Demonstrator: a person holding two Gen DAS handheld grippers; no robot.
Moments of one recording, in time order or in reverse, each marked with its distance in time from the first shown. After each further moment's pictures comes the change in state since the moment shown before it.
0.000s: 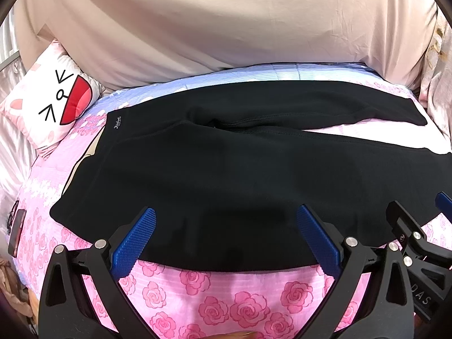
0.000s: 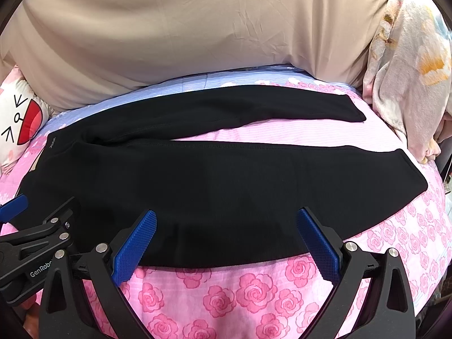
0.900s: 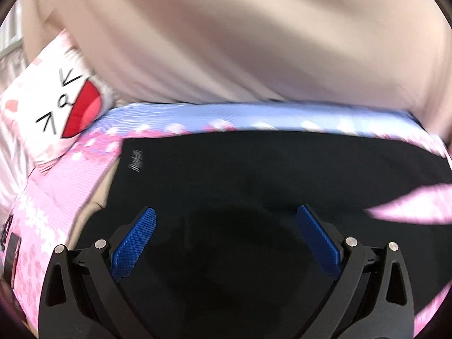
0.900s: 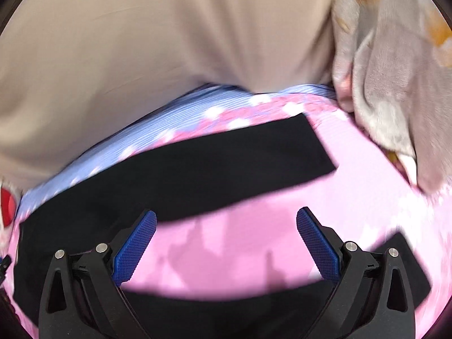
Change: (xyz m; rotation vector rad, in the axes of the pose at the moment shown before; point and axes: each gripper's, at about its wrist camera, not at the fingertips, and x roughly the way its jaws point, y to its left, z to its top) left arm 0.091 0.114 0.102 -0.146 -0.045 0.051; right arm 0.140 -0.227 0.143 0.231 0.023 0.035
